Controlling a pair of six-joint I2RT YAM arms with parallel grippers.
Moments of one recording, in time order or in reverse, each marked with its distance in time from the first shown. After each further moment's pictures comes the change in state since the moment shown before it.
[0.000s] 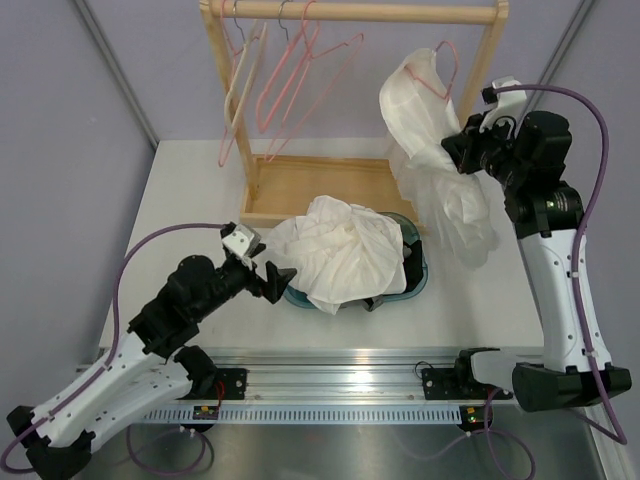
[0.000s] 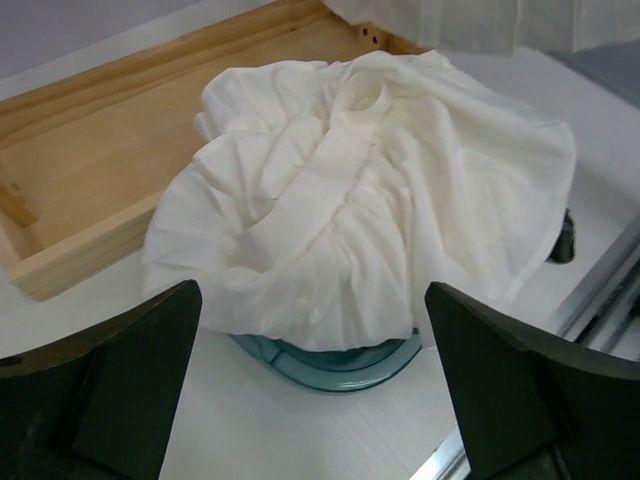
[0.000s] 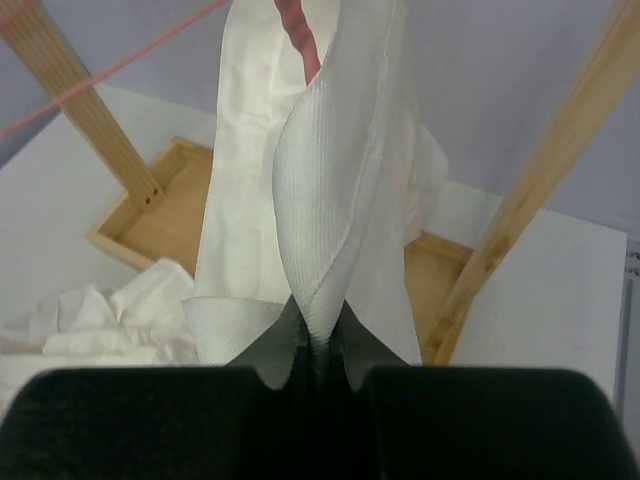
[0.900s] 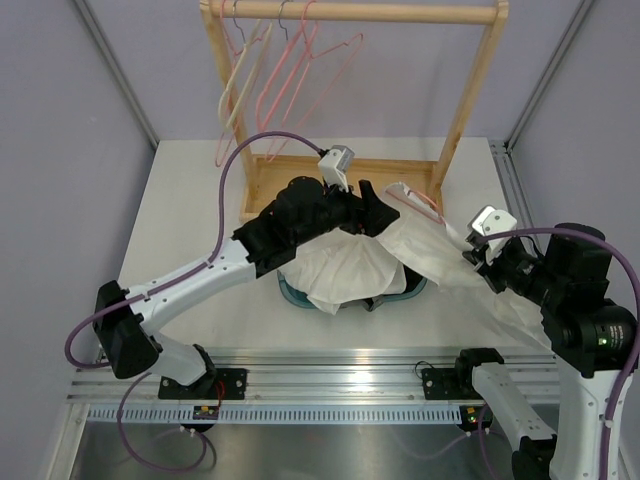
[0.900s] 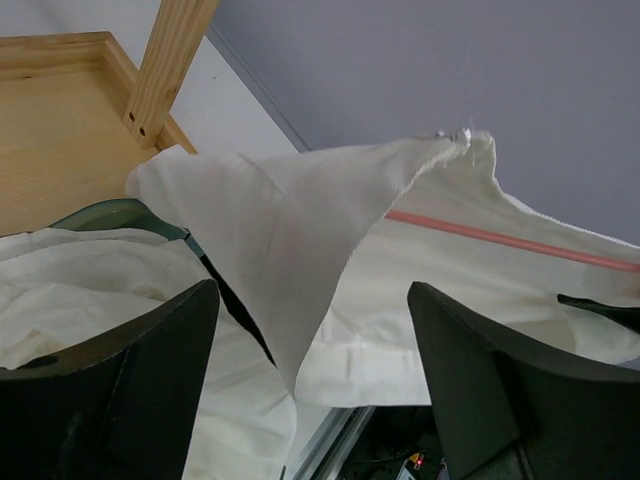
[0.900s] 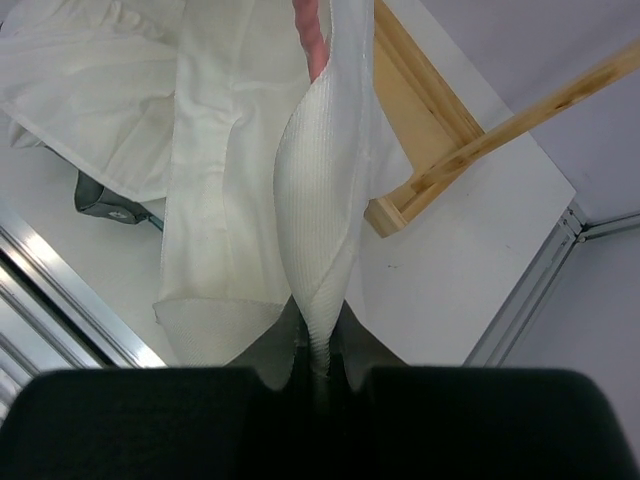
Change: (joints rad) left arm -0.159 0.872 0.659 0.273 0.078 -0.552; right arm -0.040 -0.513 -0.167 -0.703 -0.166 -0.673
